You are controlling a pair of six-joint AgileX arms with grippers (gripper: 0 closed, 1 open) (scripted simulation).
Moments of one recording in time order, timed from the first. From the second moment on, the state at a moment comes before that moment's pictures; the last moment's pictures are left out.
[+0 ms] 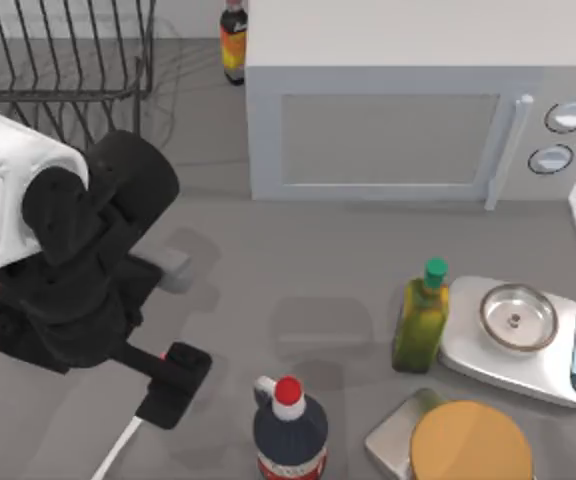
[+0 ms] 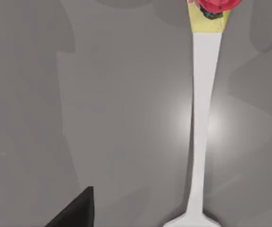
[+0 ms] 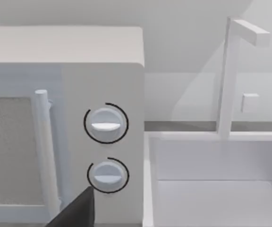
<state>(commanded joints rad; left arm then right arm) -0.55 1.51 0.96 -1.02 0.00 -0.09 0.00 0.00 0.00 0.00 0.00 0.00</state>
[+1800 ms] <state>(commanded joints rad) -0.55 1.72 0.74 -0.59 0.00 -0.08 0.00 0.00 0.00 0.00 0.00 0.00</state>
